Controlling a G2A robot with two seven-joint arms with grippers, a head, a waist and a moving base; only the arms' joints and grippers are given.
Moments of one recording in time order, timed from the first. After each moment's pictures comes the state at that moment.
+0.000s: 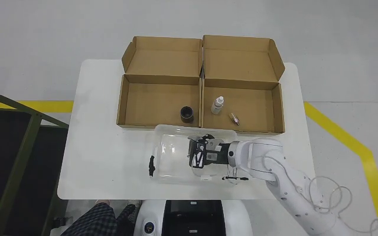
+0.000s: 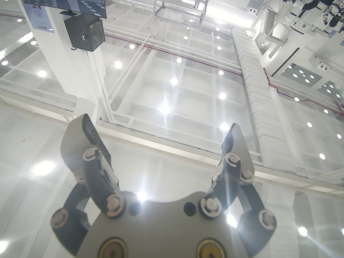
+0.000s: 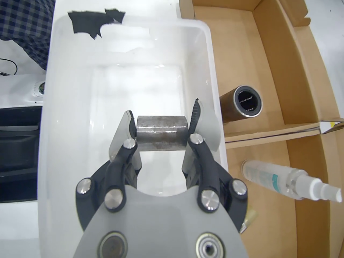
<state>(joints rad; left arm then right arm) -0.11 -0.30 -0.54 -1.19 3.07 0.29 0.07 -1.12 -1.10 0.97 -1.94 -1.30 -0.77 0.56</state>
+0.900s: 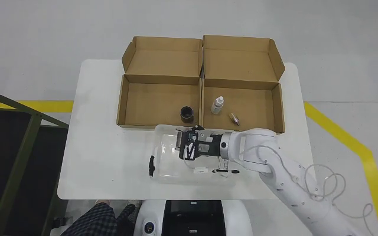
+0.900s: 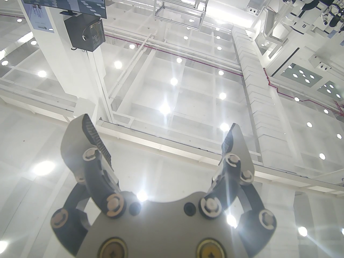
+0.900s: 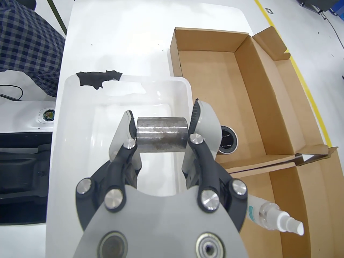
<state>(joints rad) -0.11 -0.30 -0.54 -1.19 3.07 0.29 0.07 -0.97 -1.14 0.88 -1.87 -1.20 -0.70 0.55</state>
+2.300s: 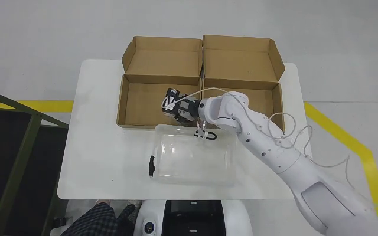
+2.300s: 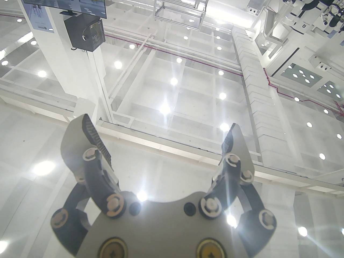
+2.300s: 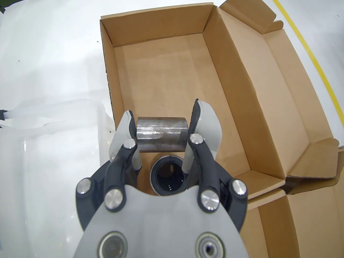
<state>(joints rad) -0.11 -0.30 -0.54 -1.19 3.07 0.29 0.07 -0.54 -1.33 0.62 -1.29 -1.07 -0.55 0.47</state>
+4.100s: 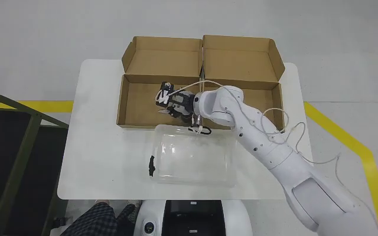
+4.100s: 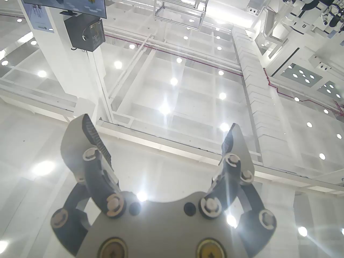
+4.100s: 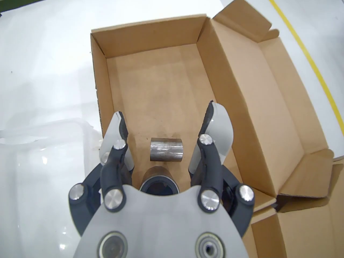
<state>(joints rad) -0.11 -0.30 -0.54 -1.19 3.07 0.29 0.07 -0.56 -1.40 0.71 -1.28 -1.14 -0.59 0.46</state>
